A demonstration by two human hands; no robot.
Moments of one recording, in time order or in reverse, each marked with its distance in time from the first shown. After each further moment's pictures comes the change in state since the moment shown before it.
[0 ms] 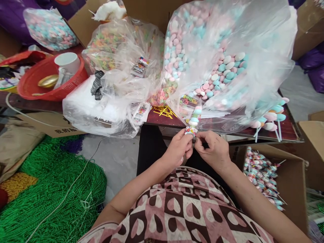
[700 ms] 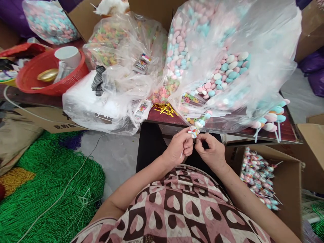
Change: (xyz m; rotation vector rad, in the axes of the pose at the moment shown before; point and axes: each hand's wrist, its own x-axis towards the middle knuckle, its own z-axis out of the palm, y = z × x) left_hand 0.001 -0.003 -0.004 -0.183 -0.086 -0.078; right_hand -0.023 -0.001 0.010 0.169 -0.045 0.213
